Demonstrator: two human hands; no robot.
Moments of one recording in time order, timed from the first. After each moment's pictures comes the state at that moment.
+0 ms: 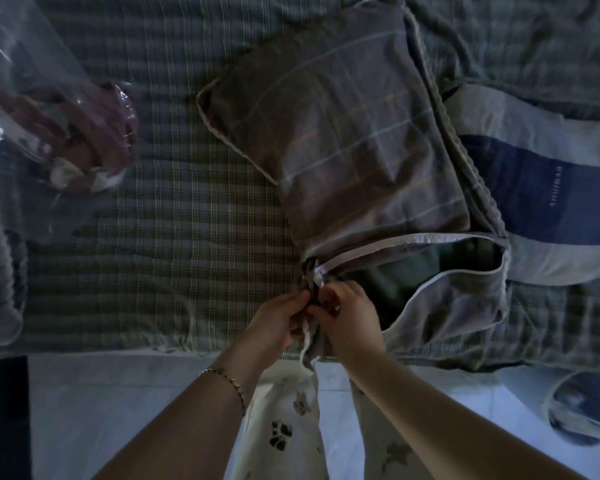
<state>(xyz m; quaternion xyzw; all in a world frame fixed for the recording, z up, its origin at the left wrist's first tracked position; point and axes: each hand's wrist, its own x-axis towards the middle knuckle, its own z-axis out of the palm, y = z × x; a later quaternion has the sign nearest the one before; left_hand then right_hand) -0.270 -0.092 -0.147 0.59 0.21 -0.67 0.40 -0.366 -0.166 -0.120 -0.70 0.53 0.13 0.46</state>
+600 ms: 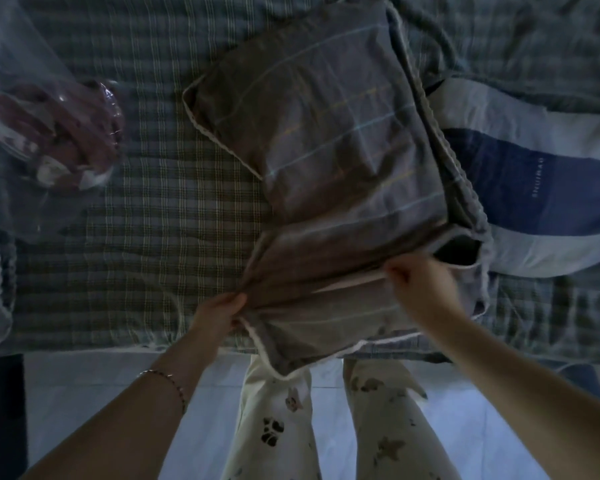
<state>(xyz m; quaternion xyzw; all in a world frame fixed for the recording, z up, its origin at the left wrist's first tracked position) -0.232 -0.058 -0.151 0.75 0.20 -0.54 0.32 -0.427 -0.253 -0.108 -0.77 0.52 0.17 0.34</state>
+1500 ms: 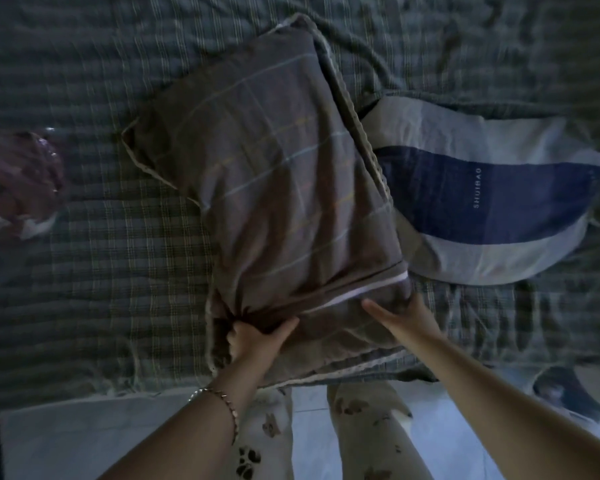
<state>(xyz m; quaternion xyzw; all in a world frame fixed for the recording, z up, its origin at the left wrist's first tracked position) -0.326 -0.146 -0.150 0.85 0.08 -0.51 0.07 -0.495 -0.282 -0.137 -0.45 0.70 0.19 0.53</state>
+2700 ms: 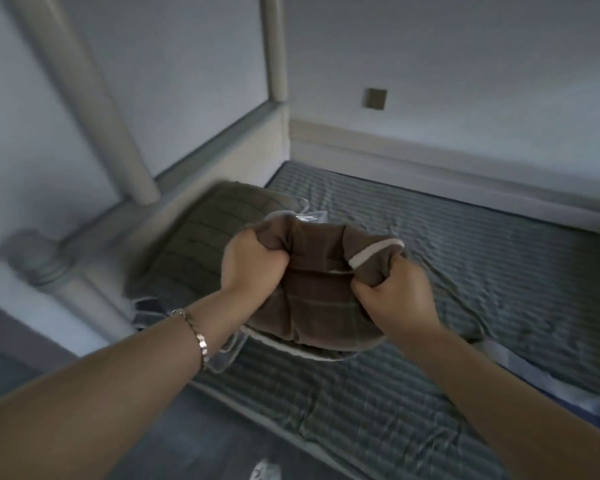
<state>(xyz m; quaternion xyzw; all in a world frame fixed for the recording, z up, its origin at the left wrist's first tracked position) -0.141 0.099 0.341 0.88 -0.17 -0.02 0.44 -0.276 -0.027 0.354 -0.87 0.29 -0.16 0.37</state>
